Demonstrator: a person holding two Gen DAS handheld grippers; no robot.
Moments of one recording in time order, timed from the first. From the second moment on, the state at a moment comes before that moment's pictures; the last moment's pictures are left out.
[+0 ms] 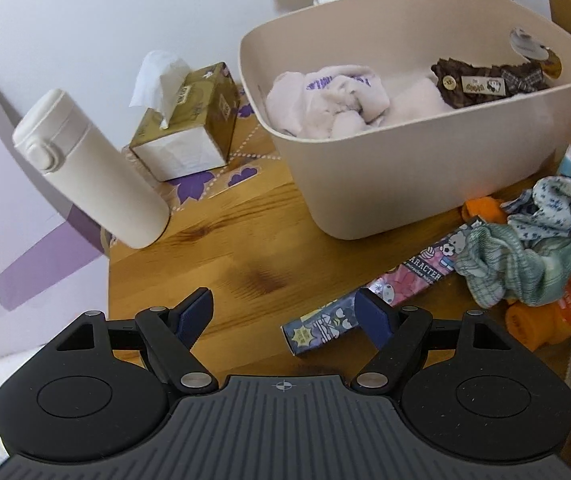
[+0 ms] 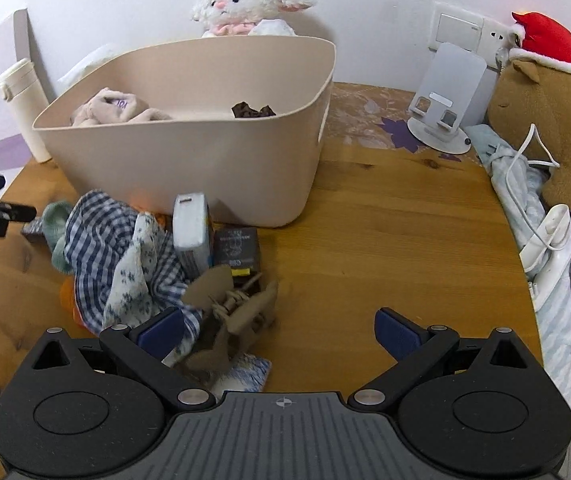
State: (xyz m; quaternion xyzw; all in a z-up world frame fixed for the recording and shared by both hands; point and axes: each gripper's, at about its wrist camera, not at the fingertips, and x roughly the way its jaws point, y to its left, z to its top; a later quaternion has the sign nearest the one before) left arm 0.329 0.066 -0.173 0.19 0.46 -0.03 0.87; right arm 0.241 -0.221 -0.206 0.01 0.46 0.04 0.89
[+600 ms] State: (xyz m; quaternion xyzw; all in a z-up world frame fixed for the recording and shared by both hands) left arm 0.352 0.061 -0.190 0.13 0.47 -0.12 0.86; right arm 0.264 -0.222 -0.222 0.10 0.47 -0.03 0.87
